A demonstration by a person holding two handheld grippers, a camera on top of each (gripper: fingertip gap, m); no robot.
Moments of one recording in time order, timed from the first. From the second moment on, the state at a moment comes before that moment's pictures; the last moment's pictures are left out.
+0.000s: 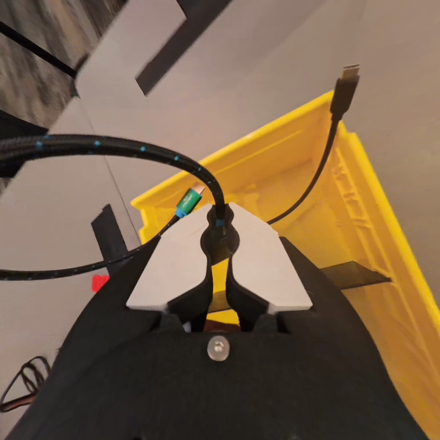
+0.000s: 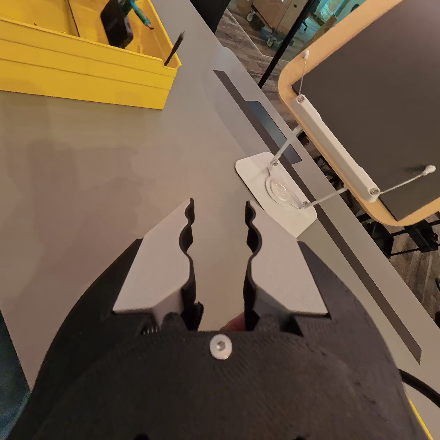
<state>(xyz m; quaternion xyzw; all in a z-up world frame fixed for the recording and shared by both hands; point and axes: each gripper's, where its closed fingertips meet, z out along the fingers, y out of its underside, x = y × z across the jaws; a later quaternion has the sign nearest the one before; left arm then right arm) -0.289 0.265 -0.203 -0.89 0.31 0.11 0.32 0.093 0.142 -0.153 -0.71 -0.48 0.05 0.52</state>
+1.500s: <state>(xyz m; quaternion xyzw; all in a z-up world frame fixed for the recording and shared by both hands) -0.005 0.149 -0.148 -0.58 0.60 0.06 0.54 0.007 0.140 -0.137 -0.60 -0.23 0.63 0.43</state>
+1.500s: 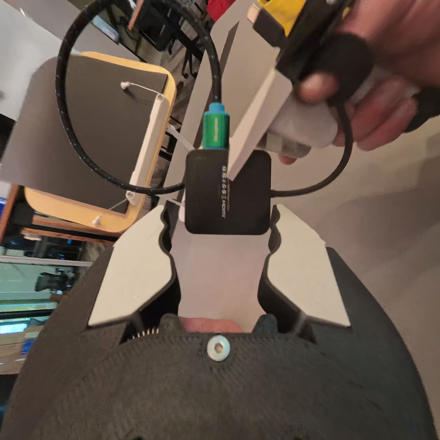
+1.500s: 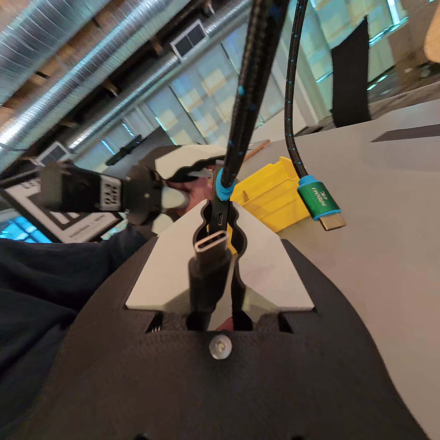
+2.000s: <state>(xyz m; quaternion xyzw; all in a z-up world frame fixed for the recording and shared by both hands) 0.009 0.115 -0.131 -0.50 0.62 -0.08 0.60 -0.008 0.101 -0.114 -0.53 -0.25 0.73 0.35</state>
